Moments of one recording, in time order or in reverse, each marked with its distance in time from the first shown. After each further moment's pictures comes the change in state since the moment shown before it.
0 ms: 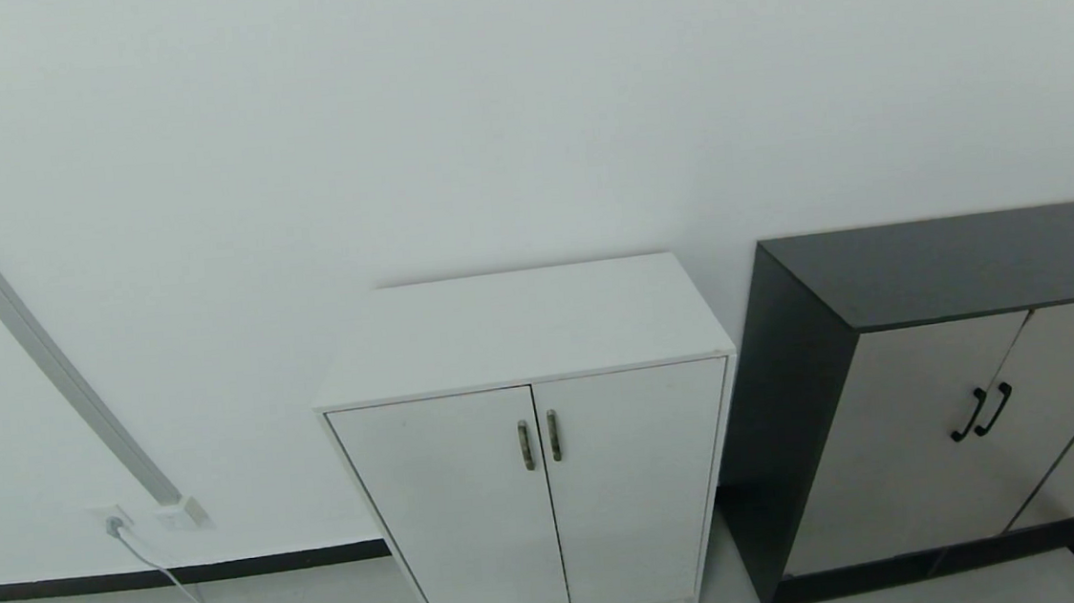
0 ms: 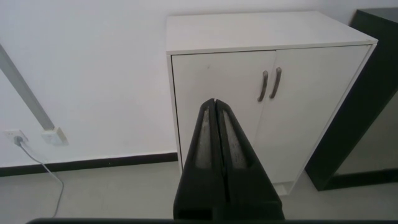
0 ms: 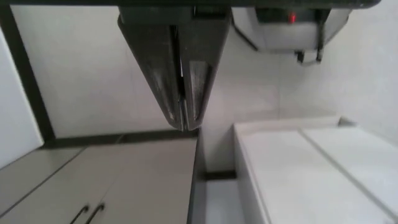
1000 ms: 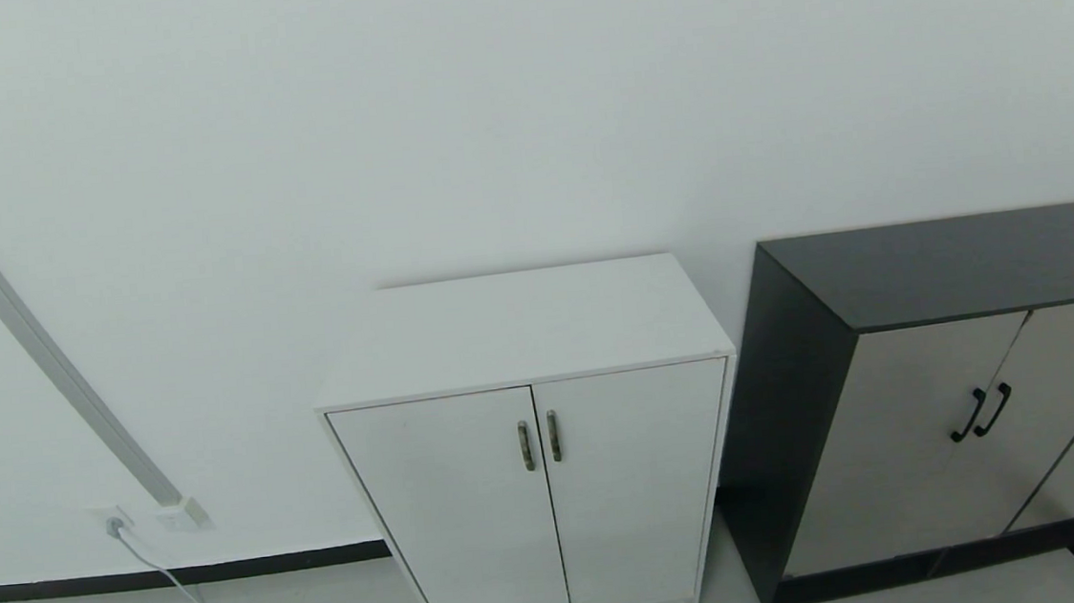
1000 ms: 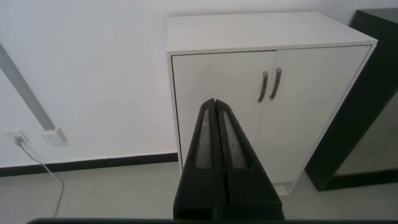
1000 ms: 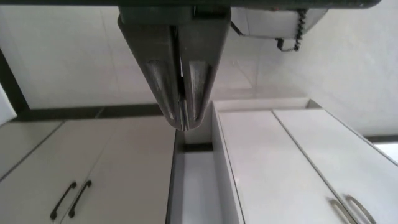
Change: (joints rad) left arm 0.000 0.000 0.000 0.000 0.000 0.000; right arm 0.000 -0.445 -0.002 0.282 0.030 0.030
